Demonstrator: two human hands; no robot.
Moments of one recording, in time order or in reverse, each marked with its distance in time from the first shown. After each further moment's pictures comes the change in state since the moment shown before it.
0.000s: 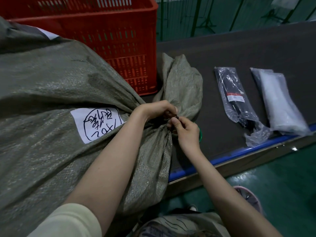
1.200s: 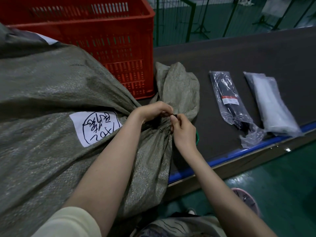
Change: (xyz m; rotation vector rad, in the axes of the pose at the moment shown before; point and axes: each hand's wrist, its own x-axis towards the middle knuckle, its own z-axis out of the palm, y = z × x) left_hand -0.002 0.005 0.000 0.073 0.122 0.140; right_hand -0.002 -0.027 0.000 -0.303 0.071 -0.002
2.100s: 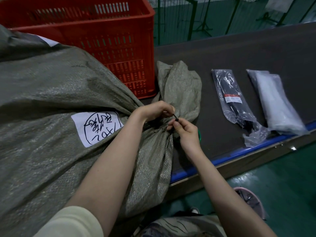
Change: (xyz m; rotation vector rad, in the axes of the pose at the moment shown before) left_hand -0.004 0.002 0.000 -0.037 -0.052 -0.007; right_hand 0.001 0.021 0.003 0.590 -0.175 0.072
